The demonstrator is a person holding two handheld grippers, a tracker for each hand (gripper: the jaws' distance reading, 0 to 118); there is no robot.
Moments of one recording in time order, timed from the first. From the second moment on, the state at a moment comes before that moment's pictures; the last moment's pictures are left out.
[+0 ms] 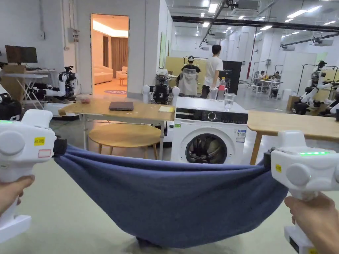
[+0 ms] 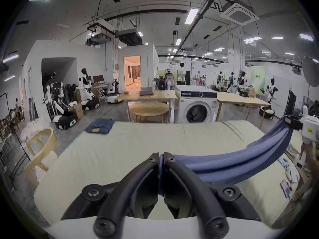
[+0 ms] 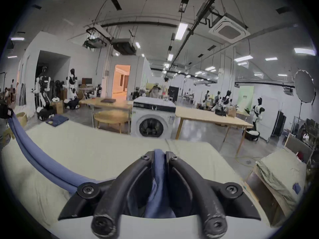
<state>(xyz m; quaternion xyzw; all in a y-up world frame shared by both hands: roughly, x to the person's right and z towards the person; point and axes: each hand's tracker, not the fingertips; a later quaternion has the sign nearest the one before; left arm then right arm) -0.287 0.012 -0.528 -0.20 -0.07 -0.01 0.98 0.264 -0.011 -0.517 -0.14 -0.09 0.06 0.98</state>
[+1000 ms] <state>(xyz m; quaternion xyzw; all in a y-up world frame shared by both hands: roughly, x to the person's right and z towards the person) -0.302 -0.241 -0.325 -0.38 -0.05 0.03 0.92 0.239 -0.210 -0.310 -0.27 -0.09 0.05 0.96</state>
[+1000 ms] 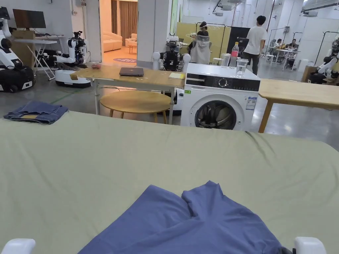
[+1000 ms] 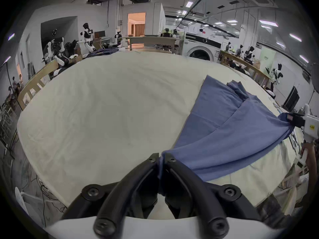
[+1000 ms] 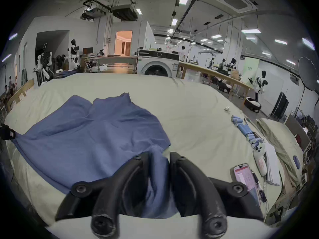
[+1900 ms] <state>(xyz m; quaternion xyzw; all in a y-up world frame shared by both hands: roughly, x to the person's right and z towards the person) -0.215 -0.155 -0.339 -0.19 -0.07 0.02 0.98 0.138 -0.155 -0.344 -0.11 -0.04 0.00 0.99</state>
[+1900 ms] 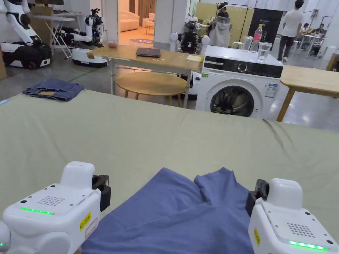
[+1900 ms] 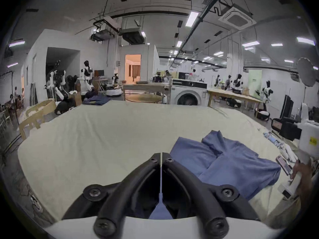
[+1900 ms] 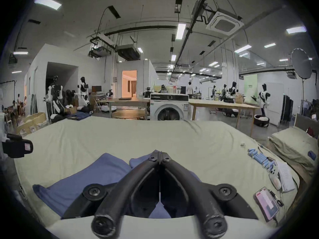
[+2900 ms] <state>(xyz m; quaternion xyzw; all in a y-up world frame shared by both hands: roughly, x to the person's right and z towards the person) -0.277 -0.264 -0.356 -0.47 0.03 0.03 0.88 0.148 -0.205 -0.376 -0.21 -0.01 0.04 0.98</state>
